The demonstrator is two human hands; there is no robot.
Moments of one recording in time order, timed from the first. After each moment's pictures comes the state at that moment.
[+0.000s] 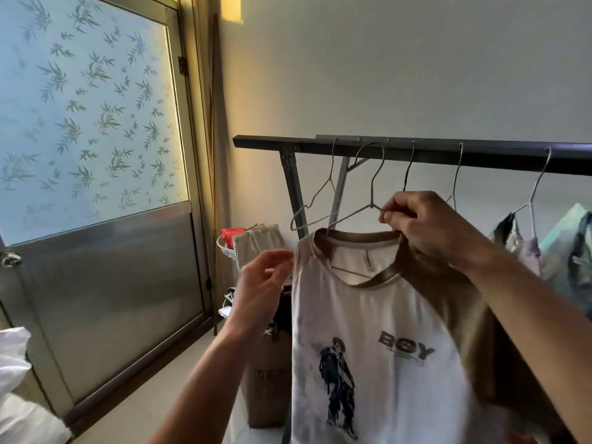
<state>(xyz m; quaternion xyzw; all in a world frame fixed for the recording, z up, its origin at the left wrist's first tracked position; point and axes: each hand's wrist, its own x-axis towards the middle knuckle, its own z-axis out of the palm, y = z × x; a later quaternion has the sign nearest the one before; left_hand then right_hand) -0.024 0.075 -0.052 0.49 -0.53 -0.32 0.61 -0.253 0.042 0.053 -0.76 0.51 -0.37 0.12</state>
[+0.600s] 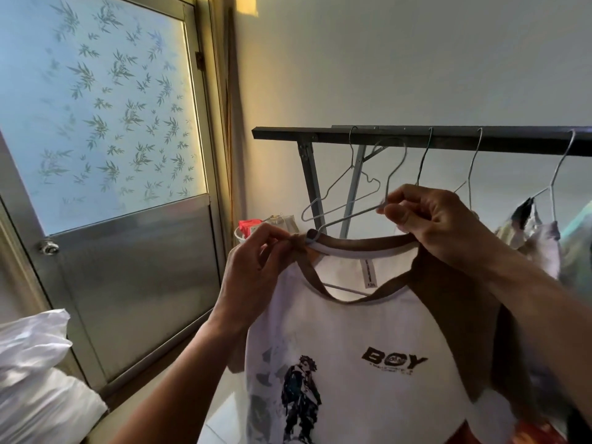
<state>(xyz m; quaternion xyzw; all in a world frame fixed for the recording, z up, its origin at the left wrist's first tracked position) 0.008 0.113 -0.042 0.42 -0.65 -0.14 0.61 -0.243 0.079 0.037 -0.80 0.38 -0.42 0.20</state>
